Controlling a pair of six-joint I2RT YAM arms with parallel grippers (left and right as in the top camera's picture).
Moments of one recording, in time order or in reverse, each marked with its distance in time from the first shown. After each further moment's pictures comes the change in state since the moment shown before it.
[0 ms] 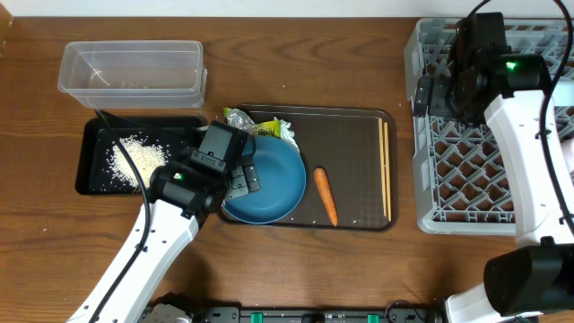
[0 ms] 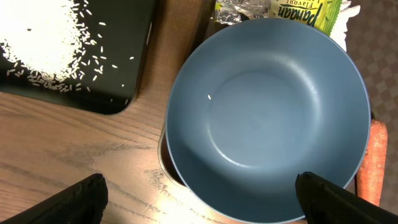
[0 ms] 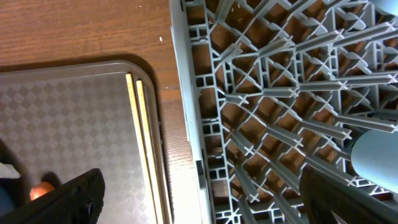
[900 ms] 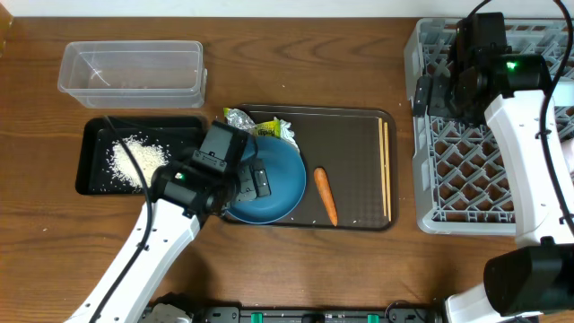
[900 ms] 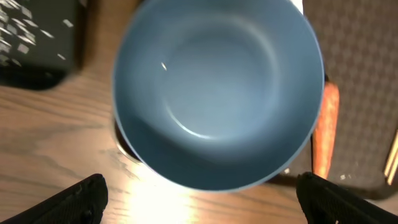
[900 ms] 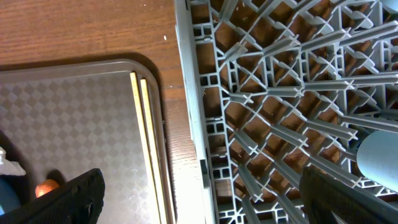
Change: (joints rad) left arm -0.008 0.012 -0.016 0.008 0.198 -0.003; right arm 0.000 0.000 0.000 0.000 -0.011 0.000
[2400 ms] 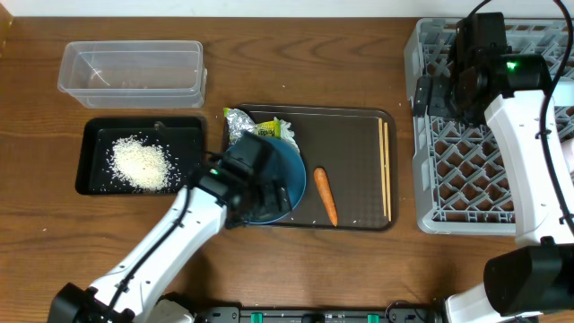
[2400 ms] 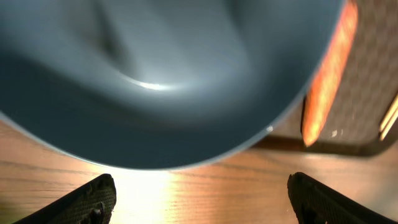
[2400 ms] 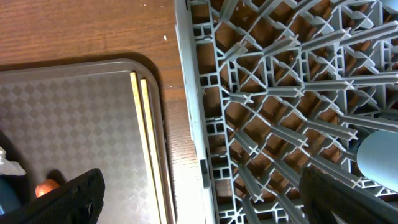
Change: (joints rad) left arm -0.096 0.123 -0.090 0.094 0.194 -0.103; right arm 0.000 0.000 0.000 0.000 0.000 0.000
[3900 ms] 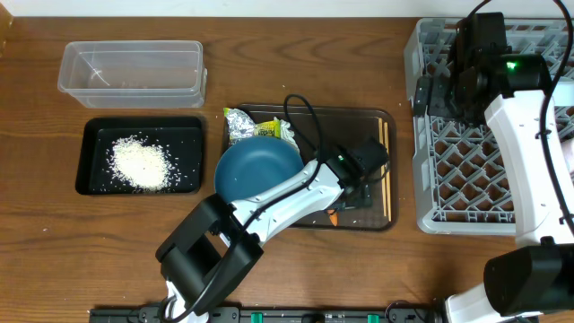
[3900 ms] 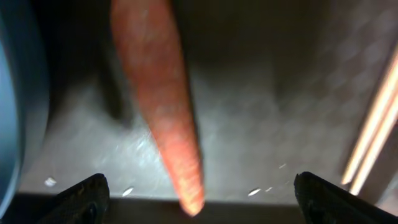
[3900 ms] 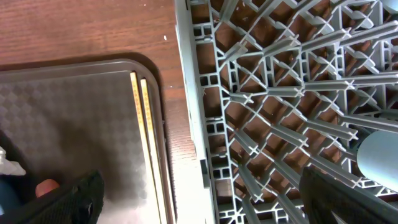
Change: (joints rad) left arm -0.380 0.564 0.460 0.055 -0.213 -0.262; right arm 0.000 0.000 0.000 0.000 0.000 0.000
